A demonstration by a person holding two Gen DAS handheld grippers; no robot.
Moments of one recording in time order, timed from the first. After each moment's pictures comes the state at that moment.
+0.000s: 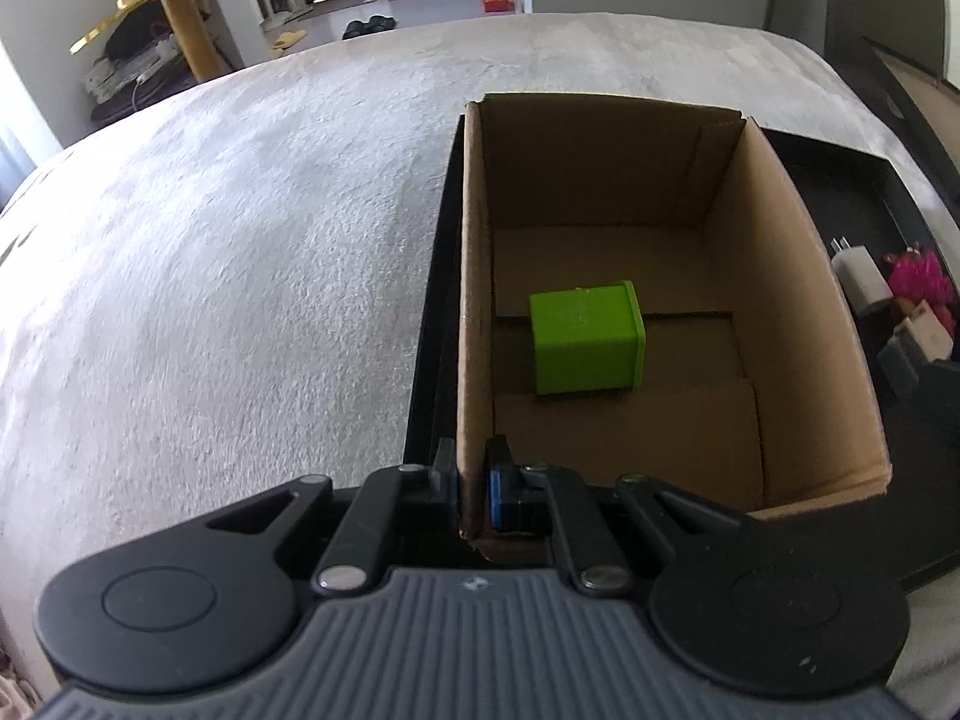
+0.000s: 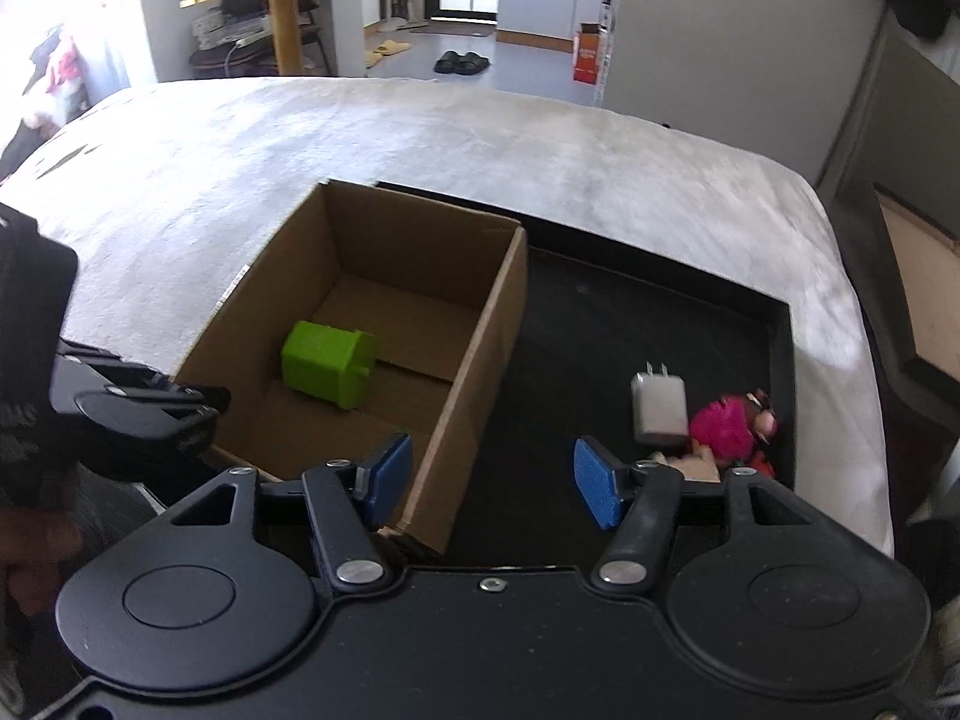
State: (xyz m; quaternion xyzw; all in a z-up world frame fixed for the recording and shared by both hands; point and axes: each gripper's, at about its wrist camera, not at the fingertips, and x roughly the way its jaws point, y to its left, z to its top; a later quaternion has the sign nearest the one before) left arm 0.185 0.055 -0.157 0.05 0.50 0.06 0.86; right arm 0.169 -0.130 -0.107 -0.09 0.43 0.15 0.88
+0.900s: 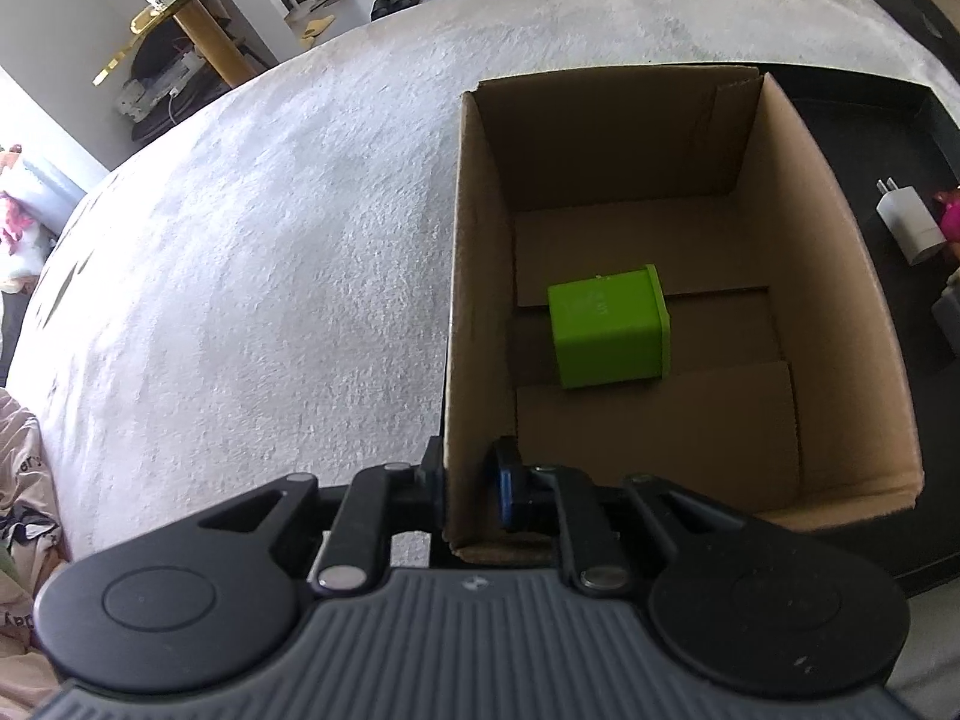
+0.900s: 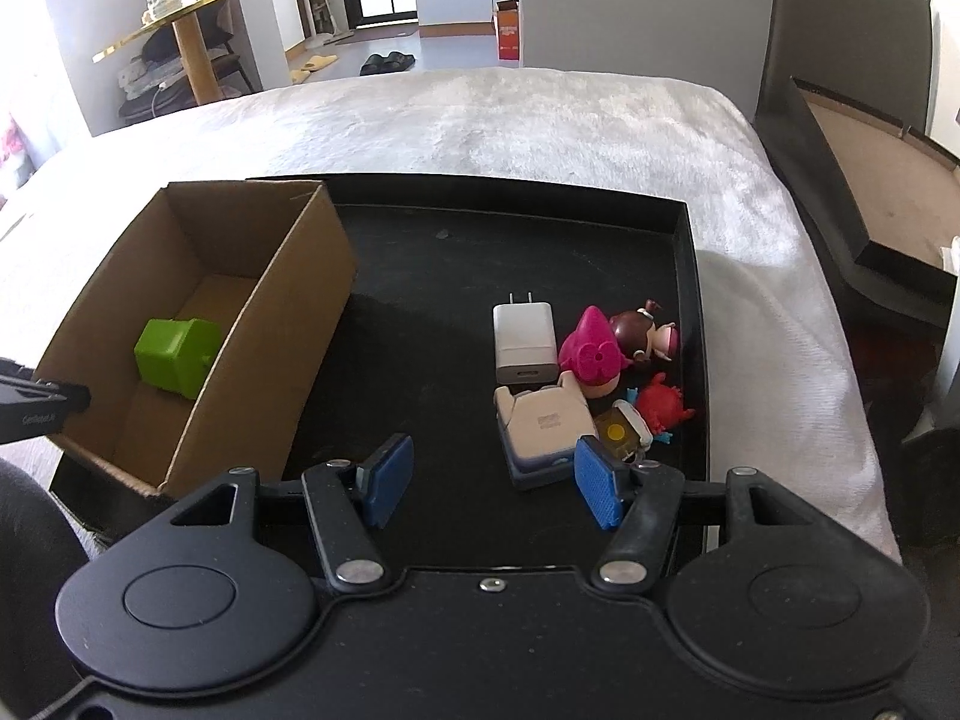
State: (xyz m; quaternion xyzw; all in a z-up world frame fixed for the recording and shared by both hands) left arm 0.199 0.032 -0.155 0.13 0.54 0.12 0.83; right arm 0.191 -0.222 -0.150 -0.02 0.44 0.12 0.89
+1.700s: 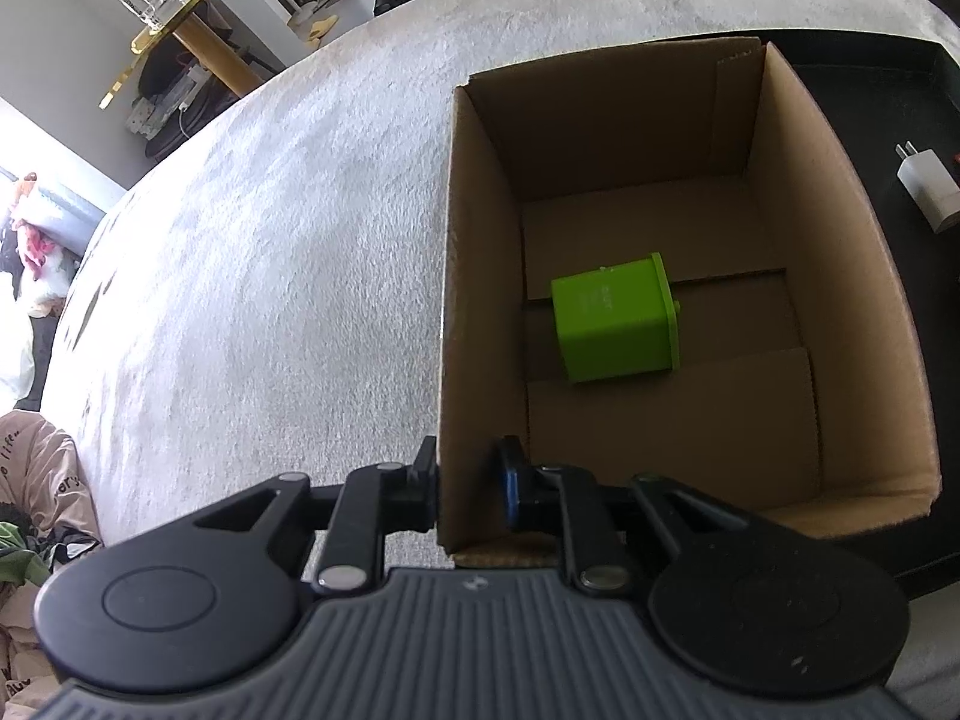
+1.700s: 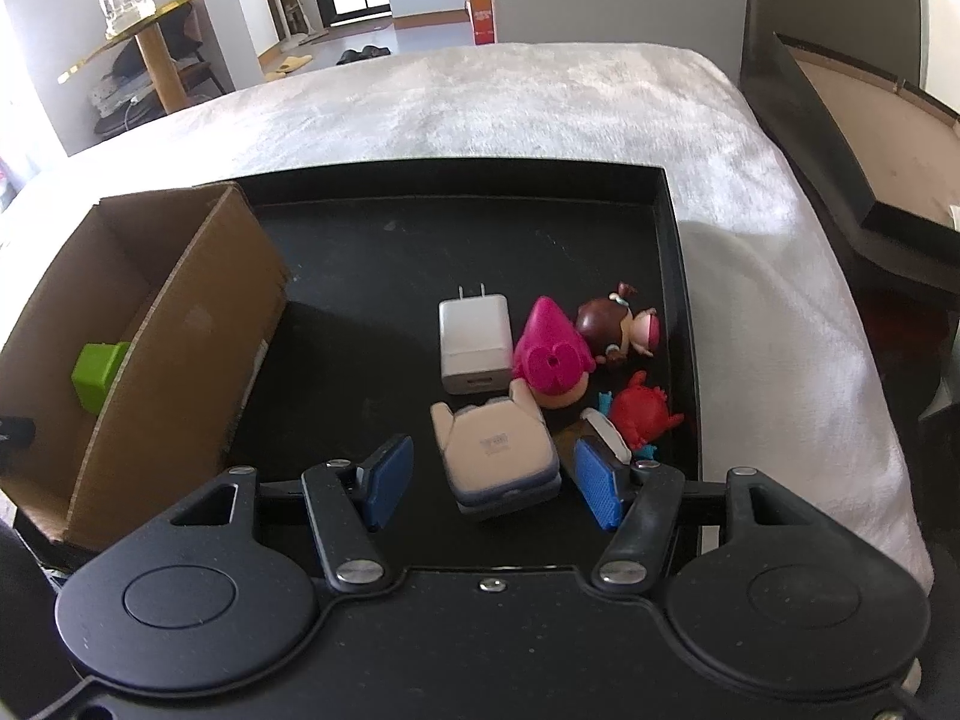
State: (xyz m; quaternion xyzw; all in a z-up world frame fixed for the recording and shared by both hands) left arm 0.208 0.022 -0.158 0.17 0.55 0.13 0.81; right arm 0.222 -0.243 -0.181 0.01 0.46 0.10 0.88
